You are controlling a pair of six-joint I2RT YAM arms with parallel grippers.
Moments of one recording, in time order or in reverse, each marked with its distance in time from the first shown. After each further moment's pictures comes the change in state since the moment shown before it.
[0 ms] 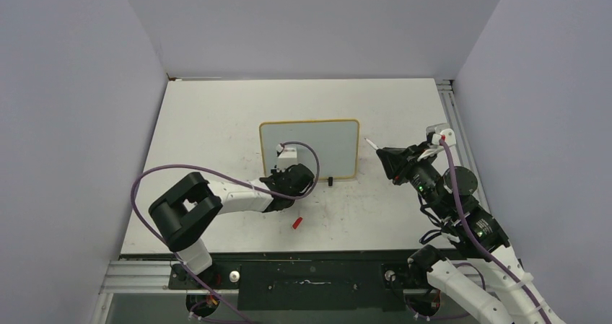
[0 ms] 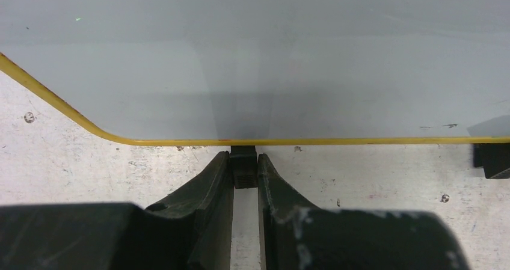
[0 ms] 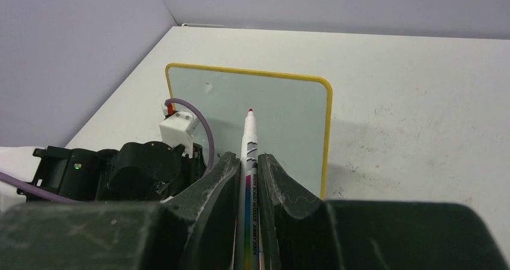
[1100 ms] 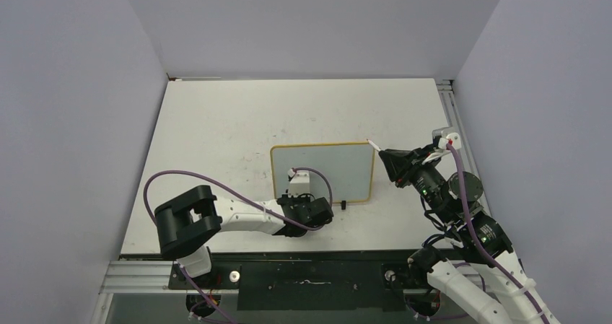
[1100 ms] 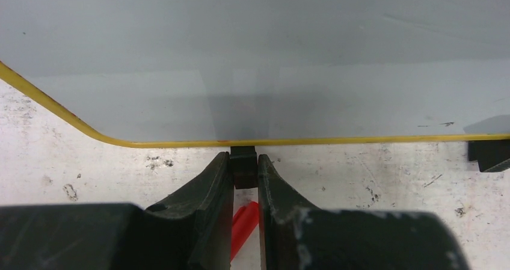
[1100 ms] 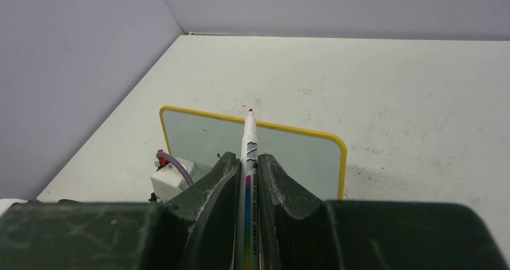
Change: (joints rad) left arm -0.300 -0.014 0.047 -0.290 -0.113 -0.359; right arm 0.000 -0.042 -0.011 -0.003 0.000 0.026
